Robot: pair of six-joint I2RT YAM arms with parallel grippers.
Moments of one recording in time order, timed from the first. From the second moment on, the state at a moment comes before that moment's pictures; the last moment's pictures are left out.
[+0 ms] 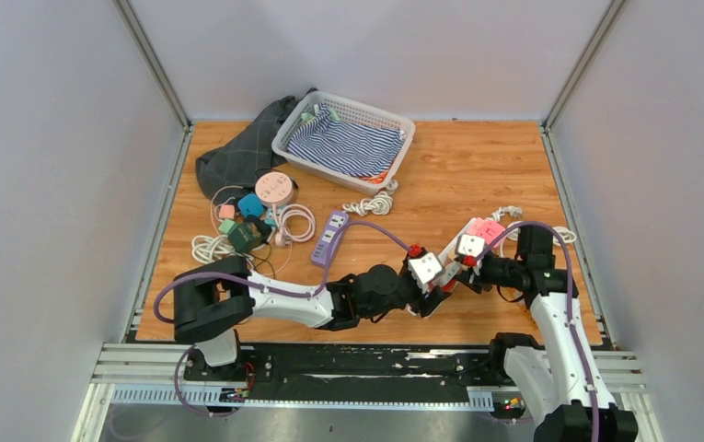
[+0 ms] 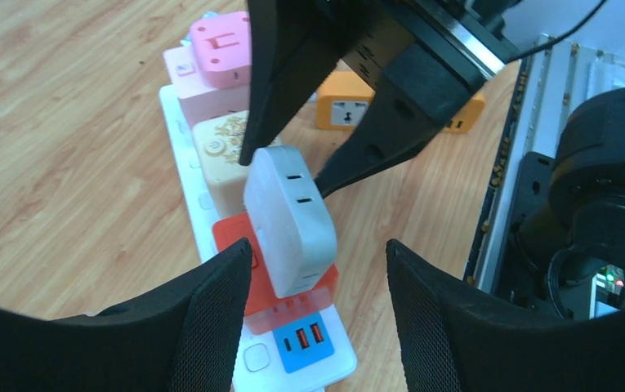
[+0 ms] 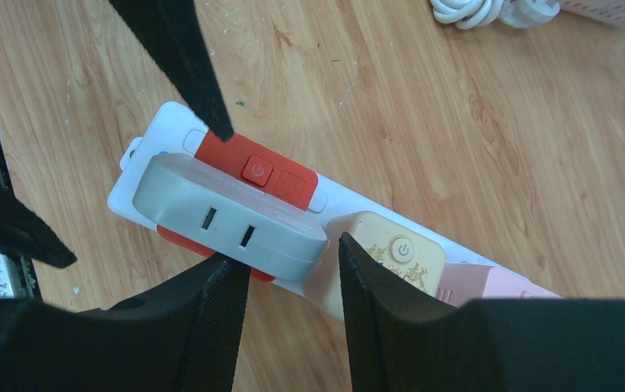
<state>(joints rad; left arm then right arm) -1.31 1.67 0.82 0.72 -0.18 -0.05 -0.07 0.75 0.55 -0.74 -0.93 -1.18</state>
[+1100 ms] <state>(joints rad) -1.31 1.77 0.92 0.64 -0.32 -0.06 -0.07 0.80 0.61 -0.75 -0.88 -1.07</state>
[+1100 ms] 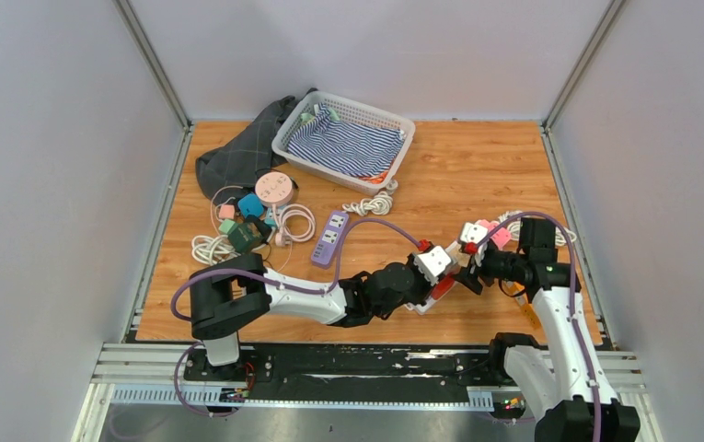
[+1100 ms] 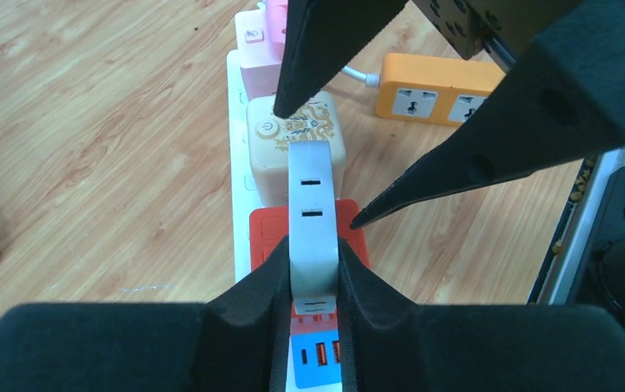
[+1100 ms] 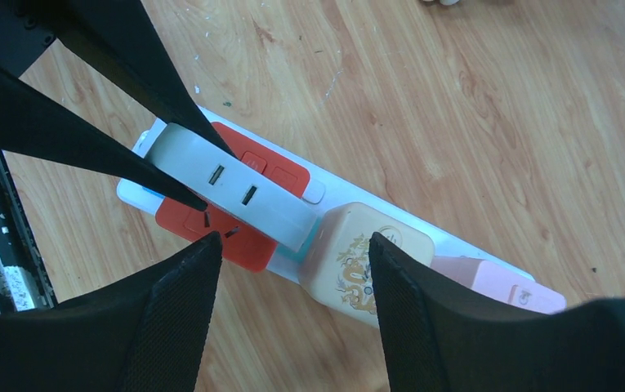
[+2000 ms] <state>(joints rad) -1.30 1.78 0.92 0.65 -0.34 -0.16 -0.23 0.84 0.70 -1.09 -1.08 -1.32</state>
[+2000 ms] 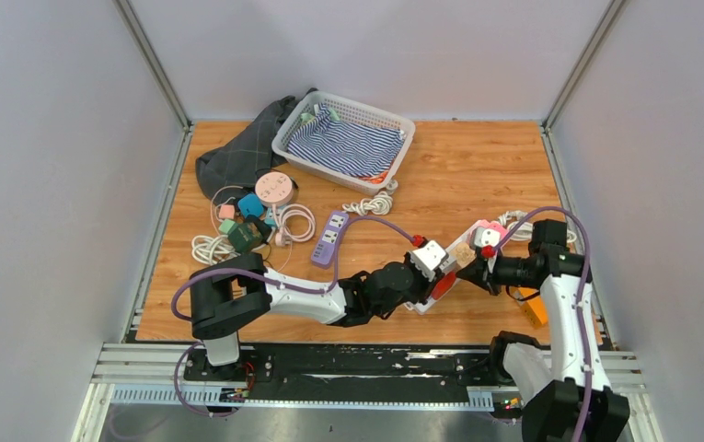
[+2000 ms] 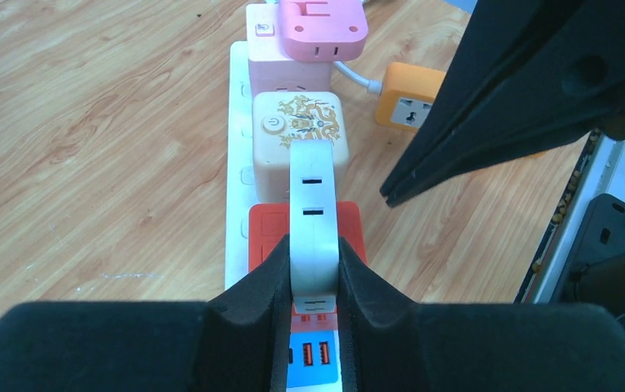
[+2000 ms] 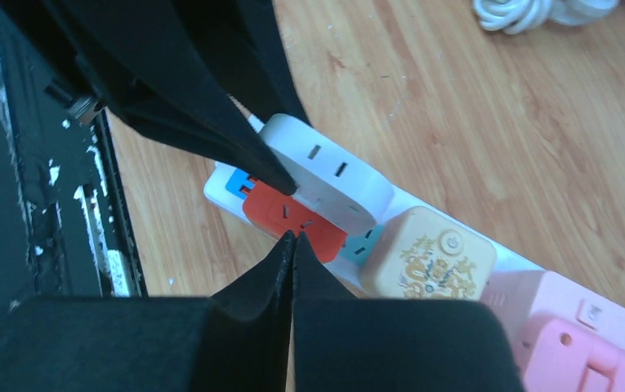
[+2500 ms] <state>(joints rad) -1.29 1.76 0.90 0.66 -0.31 -0.23 -0.08 0.83 0.68 -1.09 -1.04 -1.40</state>
